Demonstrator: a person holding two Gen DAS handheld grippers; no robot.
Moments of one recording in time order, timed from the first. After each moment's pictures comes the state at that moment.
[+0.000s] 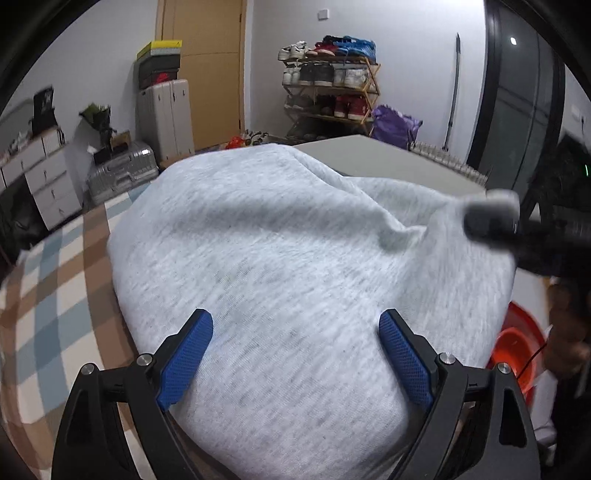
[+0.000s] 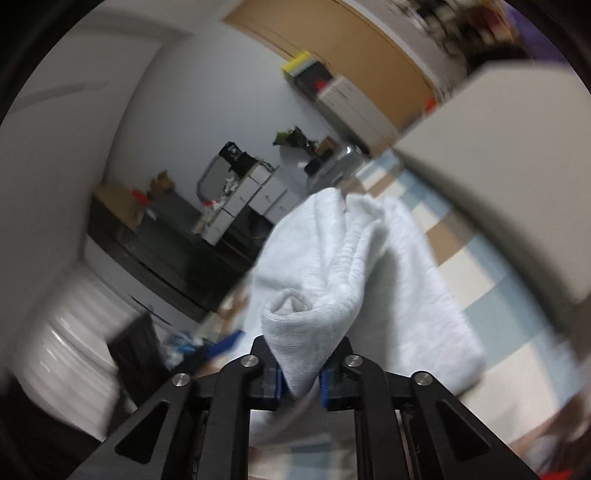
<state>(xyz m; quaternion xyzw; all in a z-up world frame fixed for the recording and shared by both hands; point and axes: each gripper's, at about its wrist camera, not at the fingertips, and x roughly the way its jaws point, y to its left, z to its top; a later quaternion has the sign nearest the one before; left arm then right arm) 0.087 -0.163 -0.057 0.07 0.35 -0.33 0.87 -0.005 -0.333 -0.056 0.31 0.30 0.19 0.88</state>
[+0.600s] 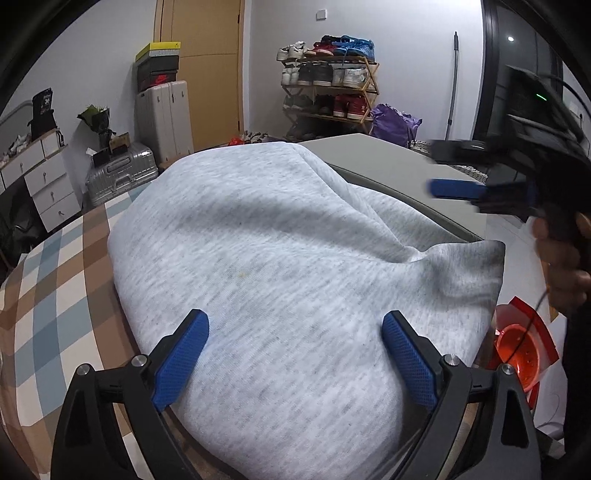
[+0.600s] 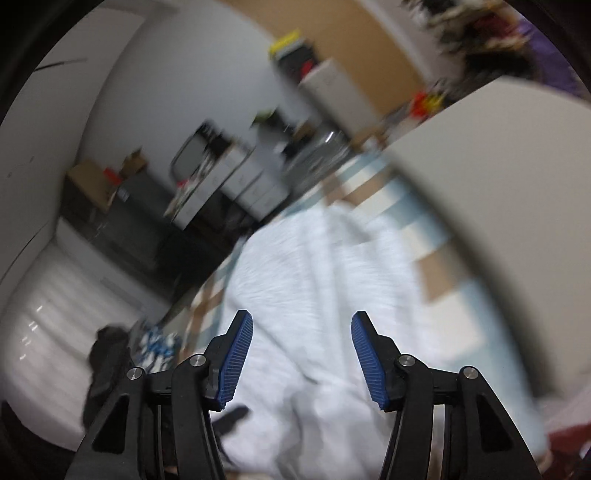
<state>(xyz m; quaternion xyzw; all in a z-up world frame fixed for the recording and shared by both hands) 0.084 -0.155 -0.067 0.09 0.34 -0.33 0.88 0.097 -0.315 -0.034 0.29 0.37 0.19 0.86</state>
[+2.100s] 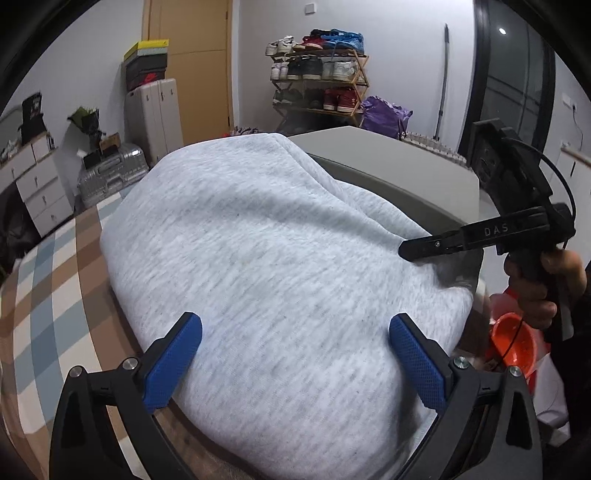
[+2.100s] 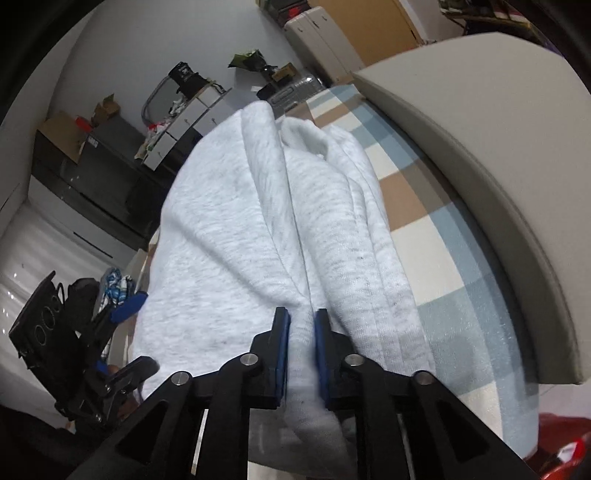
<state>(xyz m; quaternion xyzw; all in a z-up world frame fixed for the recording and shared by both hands) 0.084 -0.153 -0.062 0.09 0.35 -0.34 0.87 0.076 -0.328 -0.085 0.23 0.45 0.16 0.85</state>
